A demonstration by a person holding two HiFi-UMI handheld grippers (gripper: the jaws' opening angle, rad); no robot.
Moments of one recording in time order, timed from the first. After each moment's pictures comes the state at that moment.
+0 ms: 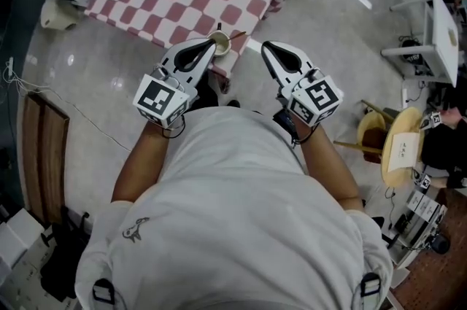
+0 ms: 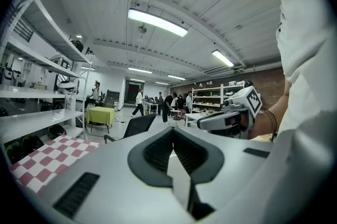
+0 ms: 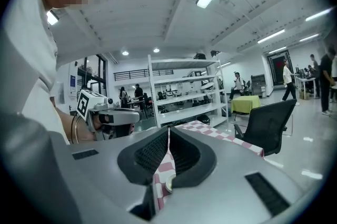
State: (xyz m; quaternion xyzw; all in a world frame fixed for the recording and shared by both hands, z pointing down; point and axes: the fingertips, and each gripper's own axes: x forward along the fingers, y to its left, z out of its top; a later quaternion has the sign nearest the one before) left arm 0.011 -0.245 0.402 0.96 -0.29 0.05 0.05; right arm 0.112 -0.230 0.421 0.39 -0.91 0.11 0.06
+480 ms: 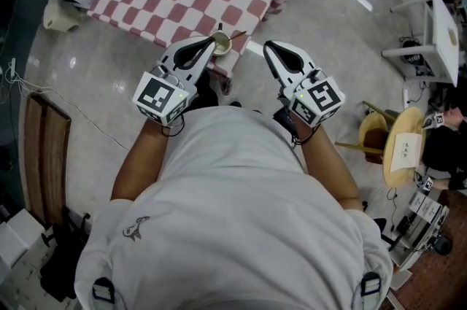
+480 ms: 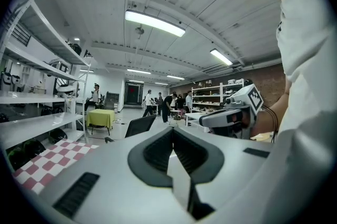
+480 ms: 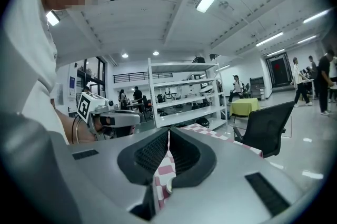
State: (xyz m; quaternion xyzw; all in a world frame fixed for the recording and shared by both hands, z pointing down) left arm 0.009 -0.241 0.392 0.96 -0.29 0.05 0.03; right arm 0.115 -0.222 0.407 0.39 -0.91 0.10 0.04
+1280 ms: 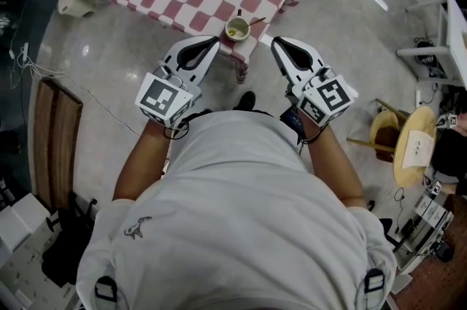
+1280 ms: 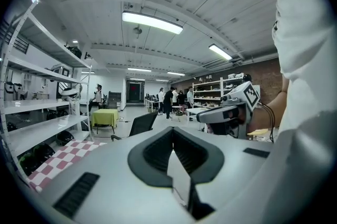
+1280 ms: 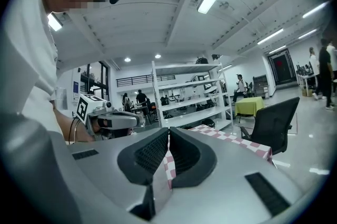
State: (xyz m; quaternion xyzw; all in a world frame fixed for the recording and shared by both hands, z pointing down) left arm -0.030 -0.193 0.379 0.95 -0.30 0.08 0.02; right arm 0.081 -0.185 0.394 0.38 -0.92 0.11 0.02
